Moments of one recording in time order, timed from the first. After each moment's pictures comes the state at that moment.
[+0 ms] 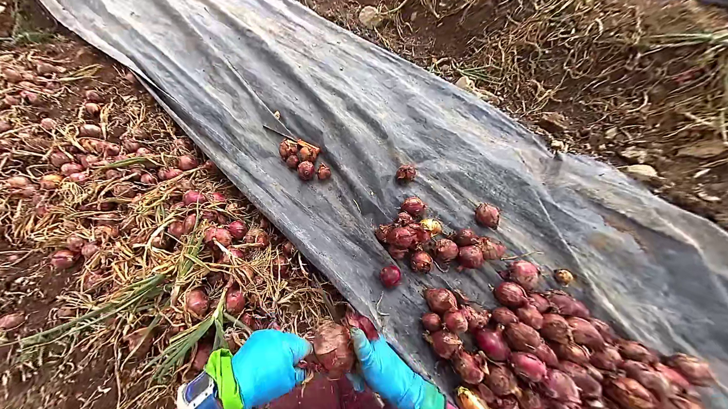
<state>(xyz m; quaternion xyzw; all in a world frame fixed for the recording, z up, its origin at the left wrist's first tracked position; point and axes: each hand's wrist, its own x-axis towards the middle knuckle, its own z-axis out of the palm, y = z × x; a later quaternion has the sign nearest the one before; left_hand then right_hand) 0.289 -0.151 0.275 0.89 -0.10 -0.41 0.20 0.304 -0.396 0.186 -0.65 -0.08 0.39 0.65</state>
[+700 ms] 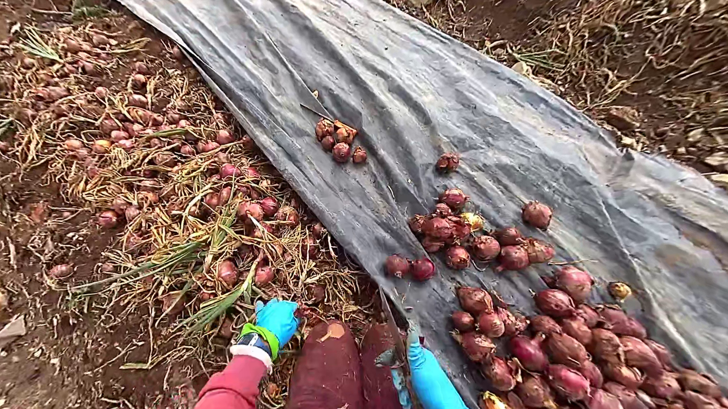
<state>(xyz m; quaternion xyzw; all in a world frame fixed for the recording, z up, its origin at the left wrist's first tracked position) 0.262 -0.090 0.080 0.90 0.14 -0.40 0.13 0.264 -0.428 0.133 -0.68 0.11 0.41 0.60</state>
